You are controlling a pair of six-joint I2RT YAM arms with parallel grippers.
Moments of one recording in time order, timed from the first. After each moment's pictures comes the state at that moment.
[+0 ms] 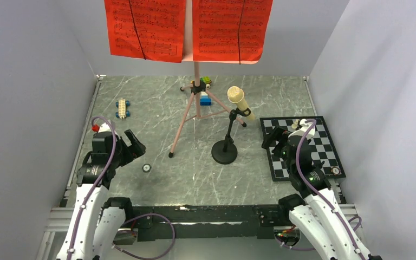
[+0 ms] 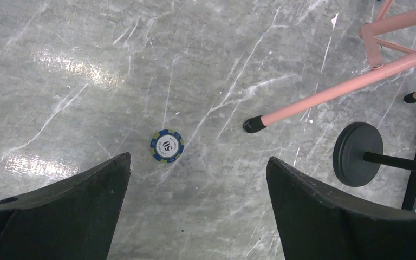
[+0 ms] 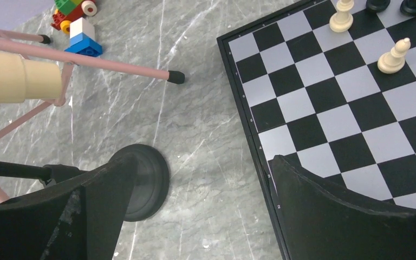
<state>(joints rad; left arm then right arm) -0.01 0.65 0.66 -0.72 0.04 -0.54 0.31 0.55 0.57 -0.45 0.33 0.55</state>
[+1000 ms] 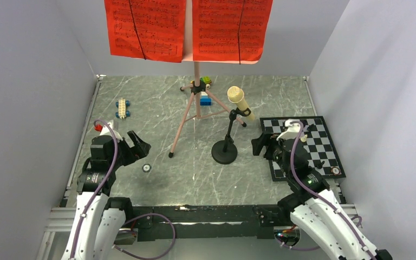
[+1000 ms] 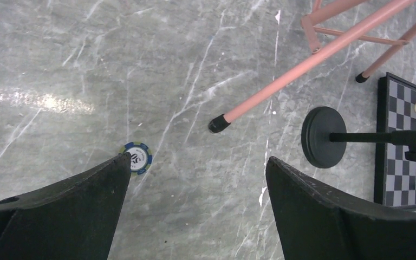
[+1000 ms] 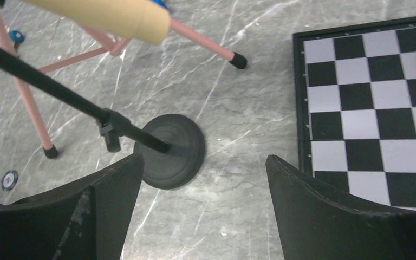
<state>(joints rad) -0.02 0.56 0.61 -0.64 0.15 -0.51 0.45 0.53 0.54 -0.38 0.22 0.43</state>
